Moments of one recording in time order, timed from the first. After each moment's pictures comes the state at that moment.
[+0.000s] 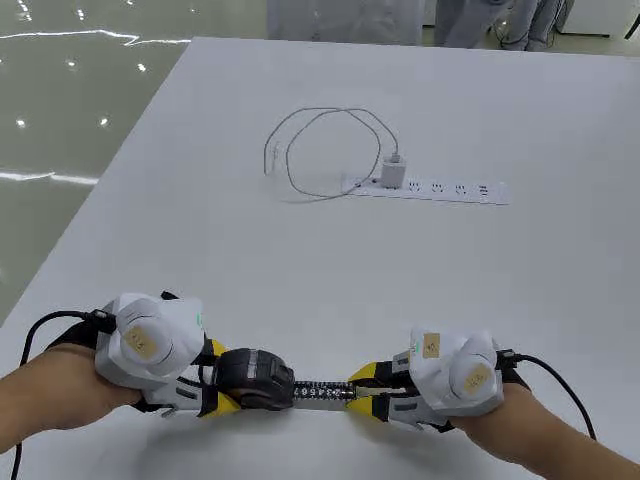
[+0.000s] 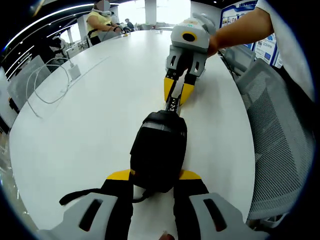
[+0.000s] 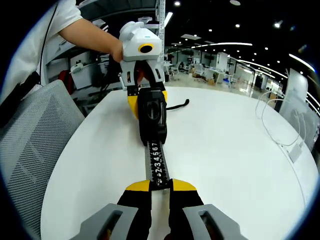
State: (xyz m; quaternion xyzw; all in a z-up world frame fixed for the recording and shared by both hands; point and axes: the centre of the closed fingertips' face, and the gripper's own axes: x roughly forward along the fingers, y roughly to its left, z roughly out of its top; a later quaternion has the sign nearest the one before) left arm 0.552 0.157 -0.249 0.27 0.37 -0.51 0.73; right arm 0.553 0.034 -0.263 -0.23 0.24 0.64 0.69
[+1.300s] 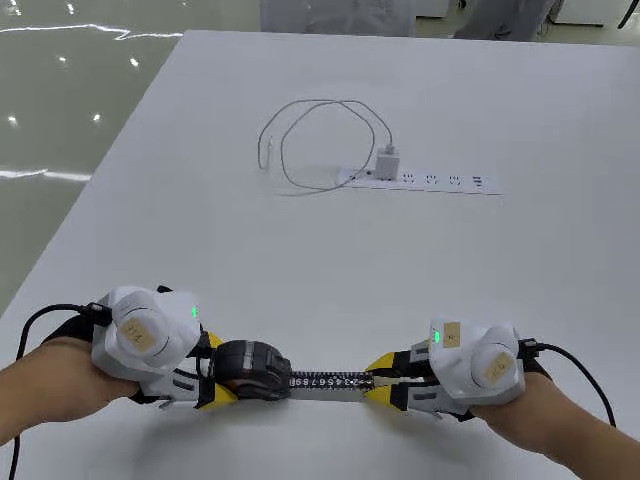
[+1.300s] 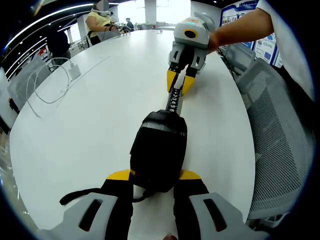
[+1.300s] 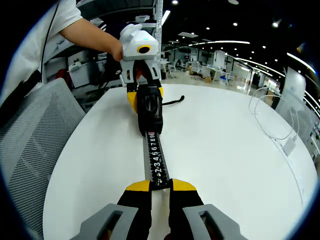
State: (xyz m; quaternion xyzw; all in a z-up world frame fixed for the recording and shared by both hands) left arm 0.552 0.157 -0.249 0.27 0.37 -0.51 0.73; right arm 0.554 0.008 -0.260 -0.24 0.25 0.63 0.70
